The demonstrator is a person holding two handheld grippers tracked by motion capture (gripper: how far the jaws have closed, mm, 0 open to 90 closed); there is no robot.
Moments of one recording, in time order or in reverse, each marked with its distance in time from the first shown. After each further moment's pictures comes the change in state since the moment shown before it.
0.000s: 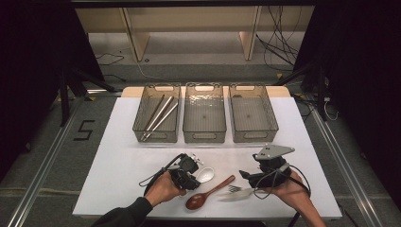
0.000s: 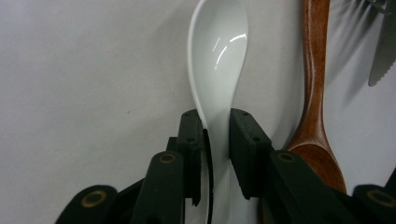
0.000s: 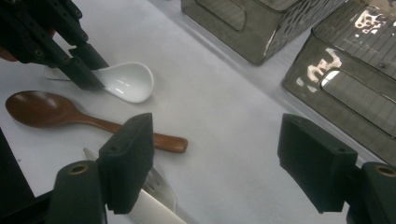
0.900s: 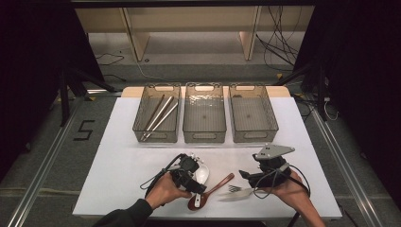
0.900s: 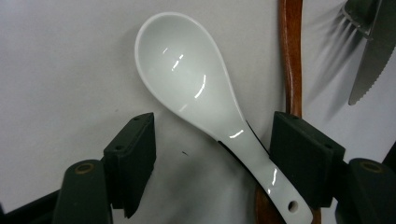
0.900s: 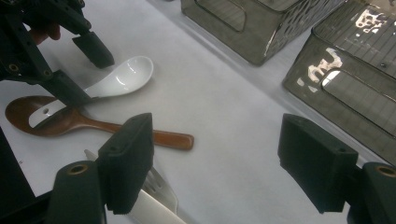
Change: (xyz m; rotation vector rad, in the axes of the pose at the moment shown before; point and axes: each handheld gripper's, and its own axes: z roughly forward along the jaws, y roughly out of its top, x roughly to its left) left arm -0.005 0.002 -0.001 -0.009 -0.010 -0.088; right arm 0.000 0.000 0.000 -0.003 0.004 0.008
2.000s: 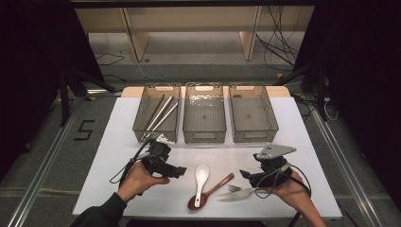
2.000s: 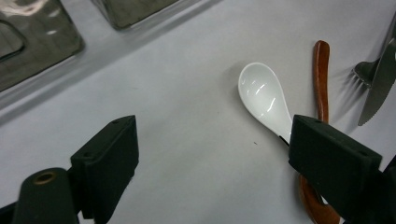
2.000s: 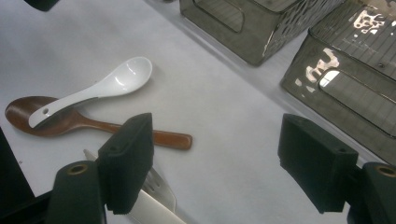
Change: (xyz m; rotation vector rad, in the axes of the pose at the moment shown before) left arm 0.045 -0.014 -0.071 -0.179 0.073 -0.096; right arm -0.002 -0.001 -0.001 -0.008 0.000 0.003
